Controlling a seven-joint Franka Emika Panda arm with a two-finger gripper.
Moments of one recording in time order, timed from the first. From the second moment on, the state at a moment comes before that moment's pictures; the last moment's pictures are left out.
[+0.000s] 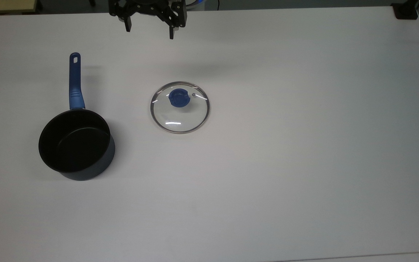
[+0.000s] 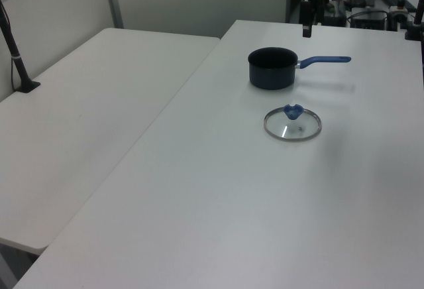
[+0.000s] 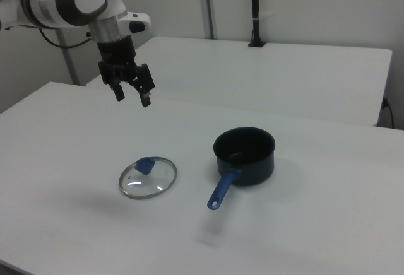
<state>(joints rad) 0.02 0.03 -0.01 -1.67 -0.08 1.69 0.13</state>
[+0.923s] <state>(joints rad) 0.01 0.03 -0.01 -1.69 -0.08 1.69 0.03</state>
